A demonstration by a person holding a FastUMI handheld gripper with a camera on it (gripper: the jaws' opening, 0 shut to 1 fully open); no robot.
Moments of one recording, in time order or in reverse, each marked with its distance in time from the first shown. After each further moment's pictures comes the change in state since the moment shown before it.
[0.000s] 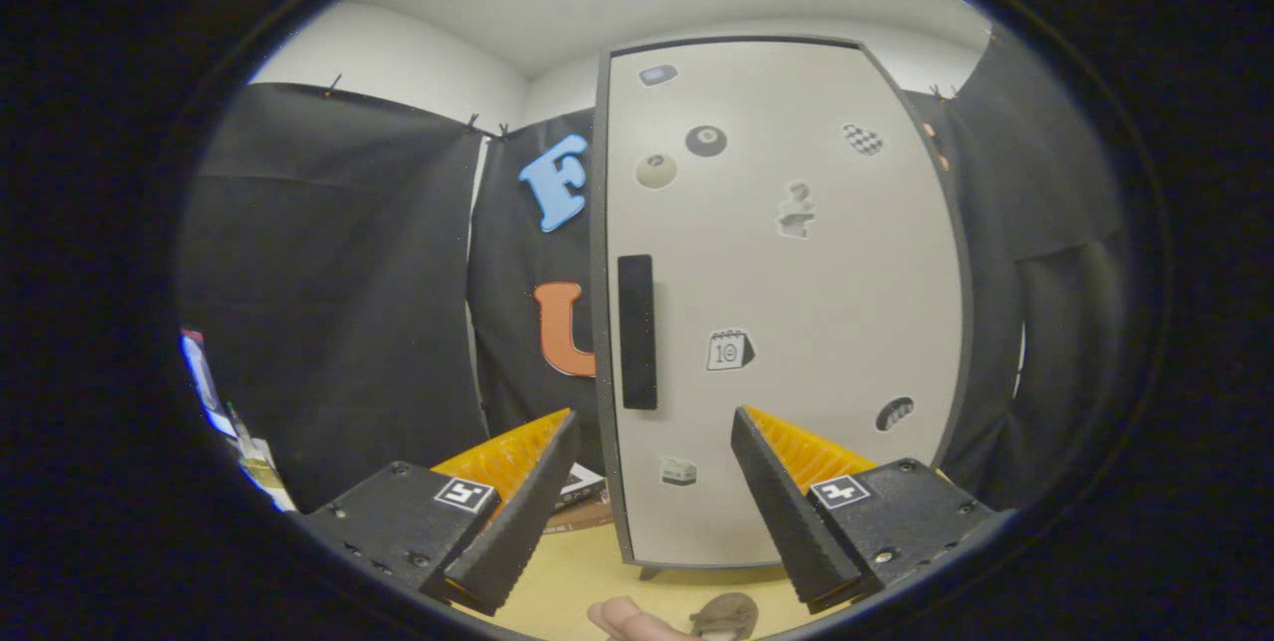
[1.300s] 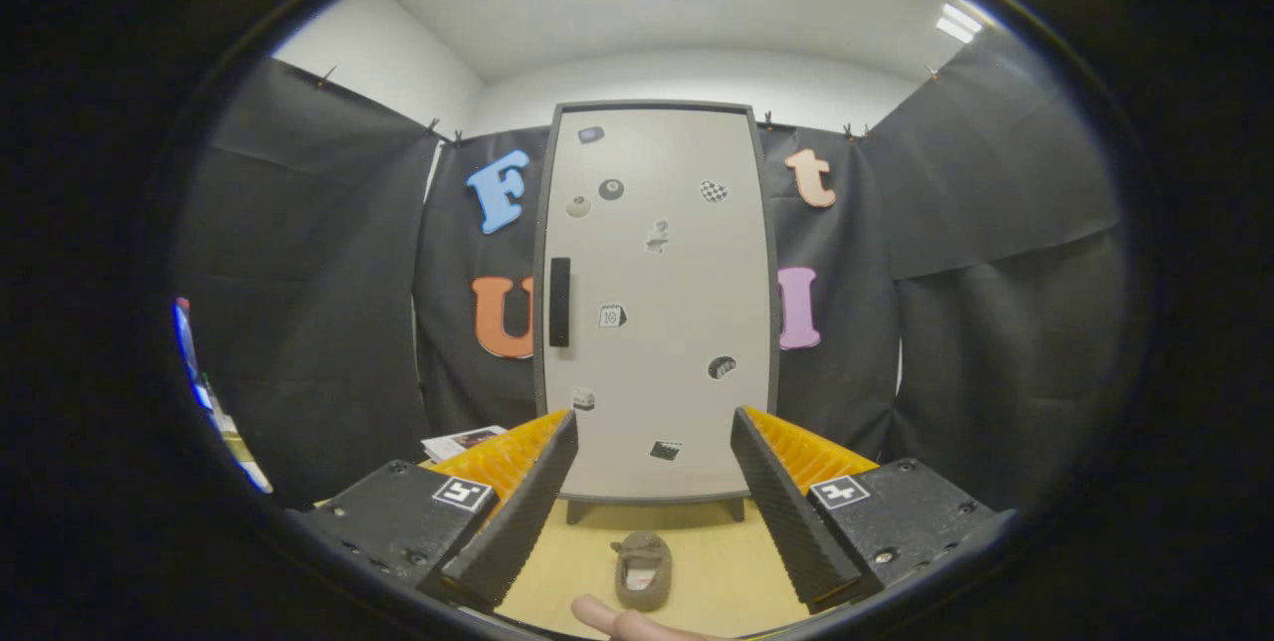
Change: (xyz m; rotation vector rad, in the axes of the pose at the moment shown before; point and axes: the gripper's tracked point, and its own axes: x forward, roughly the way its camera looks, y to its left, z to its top) arm -0.235 -0.043 -0.034 -0.018 -0.047 -0.282
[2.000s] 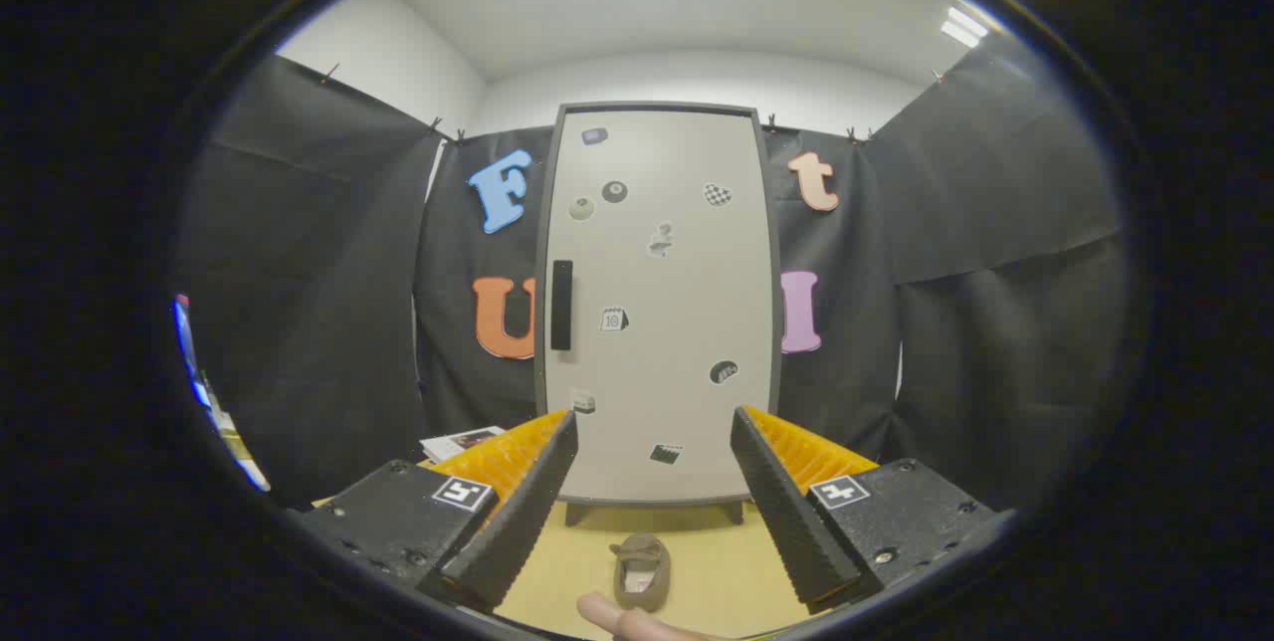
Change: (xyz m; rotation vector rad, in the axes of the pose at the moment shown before) arm 0.000 0.006 0.009 -0.013 -0.012 0.011
